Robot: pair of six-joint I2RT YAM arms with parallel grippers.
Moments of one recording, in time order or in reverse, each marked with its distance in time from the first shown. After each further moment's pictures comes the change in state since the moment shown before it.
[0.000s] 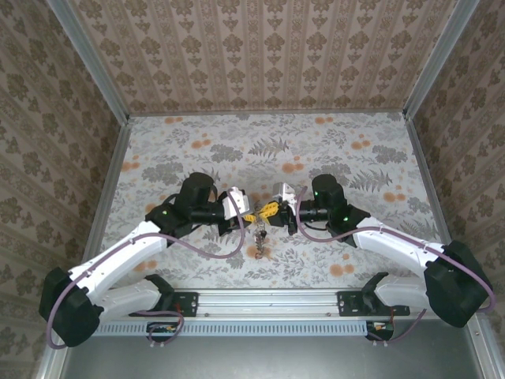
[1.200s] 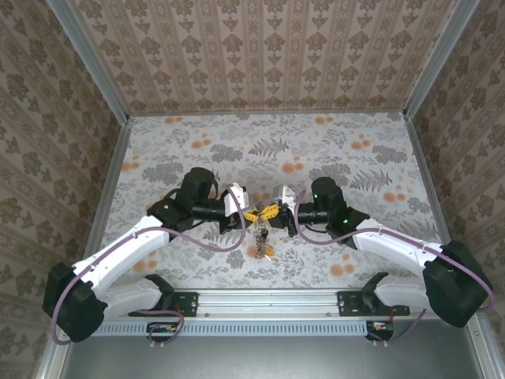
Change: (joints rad) left arm 0.028 0.045 0.039 -0.014 0.121 -0.006; right arm 0.003 0.000 -0.026 0.005 0.034 -0.014
